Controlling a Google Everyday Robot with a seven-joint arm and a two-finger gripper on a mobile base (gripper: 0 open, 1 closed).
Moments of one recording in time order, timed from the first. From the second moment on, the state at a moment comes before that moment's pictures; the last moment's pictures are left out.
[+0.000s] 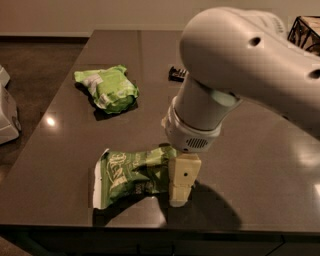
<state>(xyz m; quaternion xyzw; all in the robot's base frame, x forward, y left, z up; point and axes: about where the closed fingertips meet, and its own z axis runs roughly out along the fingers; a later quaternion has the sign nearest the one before) 0.409 -0.027 0.857 -0.72 0.67 0.06 0.13</state>
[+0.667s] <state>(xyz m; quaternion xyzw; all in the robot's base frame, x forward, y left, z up) 0.408 -0.013 0.852 -0.73 0.67 0.05 0.11</state>
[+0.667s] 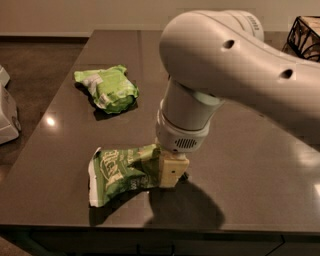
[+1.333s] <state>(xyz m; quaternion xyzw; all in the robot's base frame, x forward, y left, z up) 0.425 -0.005 0.883 -0.72 0.68 0.05 0.11</state>
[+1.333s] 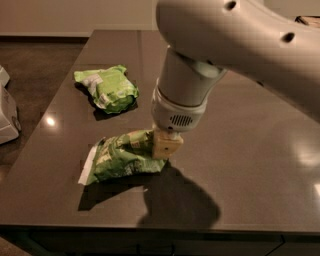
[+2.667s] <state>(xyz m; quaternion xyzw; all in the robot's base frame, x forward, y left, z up) 0.536 -0.007 0.924 -0.60 0.77 0.09 0.18</state>
